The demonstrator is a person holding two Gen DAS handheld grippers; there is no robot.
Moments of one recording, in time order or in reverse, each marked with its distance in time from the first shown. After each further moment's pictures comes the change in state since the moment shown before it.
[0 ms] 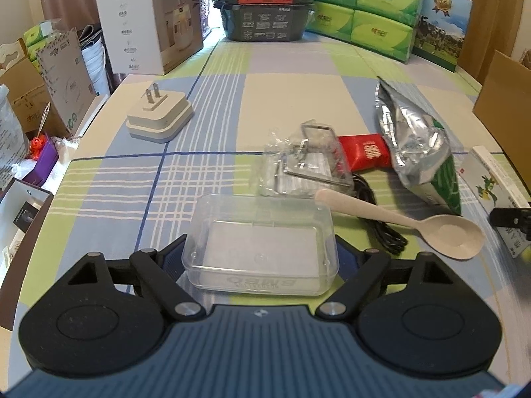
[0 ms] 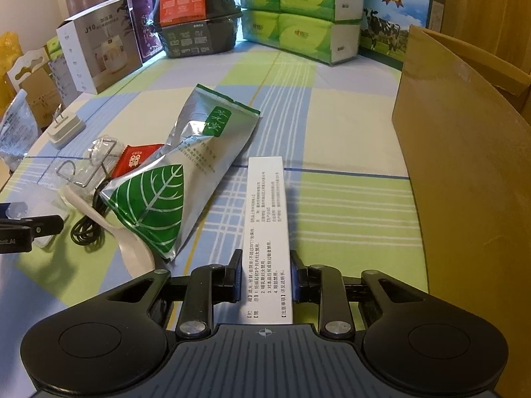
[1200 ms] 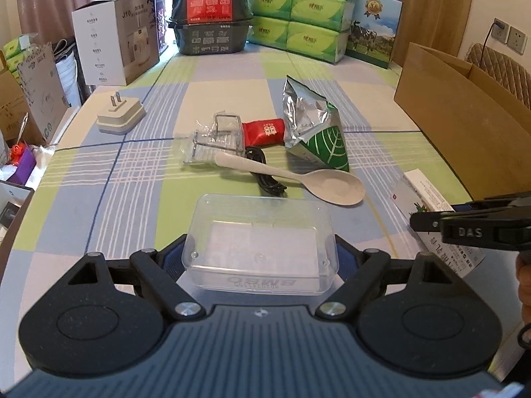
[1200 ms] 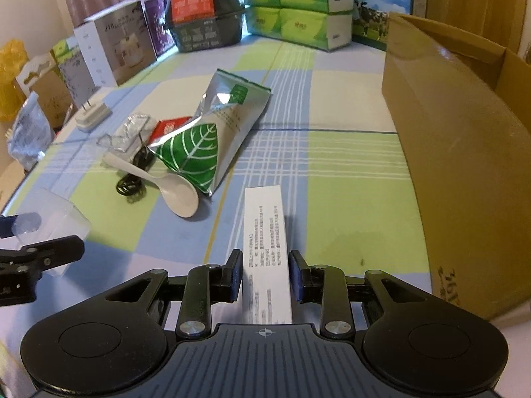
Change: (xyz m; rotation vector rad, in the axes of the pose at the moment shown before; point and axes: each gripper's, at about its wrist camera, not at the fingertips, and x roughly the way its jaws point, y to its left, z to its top) left arm -0.078 -0.056 -0.045 0.041 -0.036 -0.118; right arm -0.046 0.016 -0.044 0.049 0.027 0.026
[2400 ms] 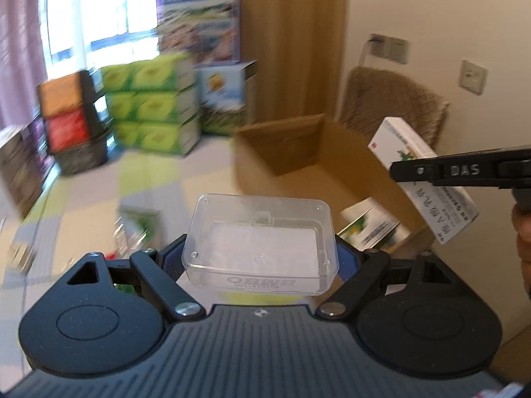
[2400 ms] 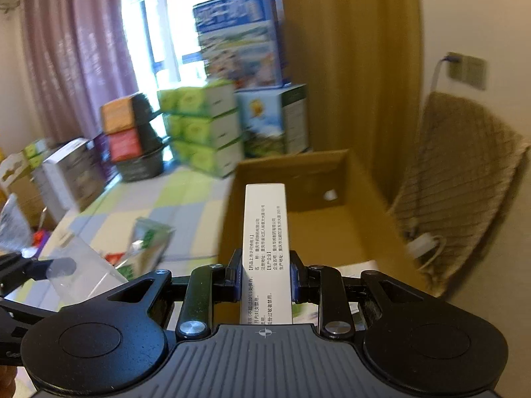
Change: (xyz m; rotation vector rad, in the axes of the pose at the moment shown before) left arm -0.081 -0.205 0.094 0.254 -0.186 -0.250; right arm -0.207 -0.141 0.041 0.141 -0.319 -0.122
